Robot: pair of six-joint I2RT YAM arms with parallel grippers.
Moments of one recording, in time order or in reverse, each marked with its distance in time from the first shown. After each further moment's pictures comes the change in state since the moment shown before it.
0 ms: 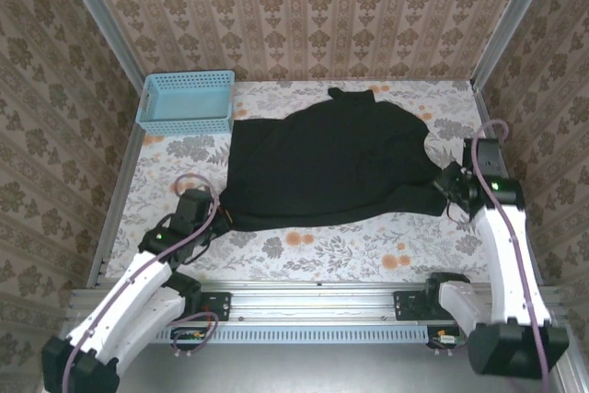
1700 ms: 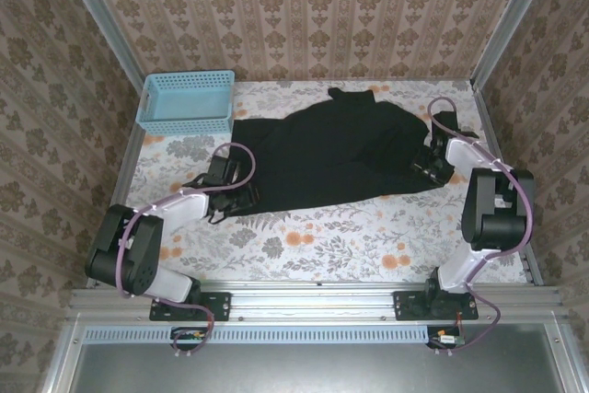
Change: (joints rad) left arm 0.078 0.738 0.154 0.412 0.129 0.192; right arm -0.015 0.726 0.119 0.310 0.013 -0.142
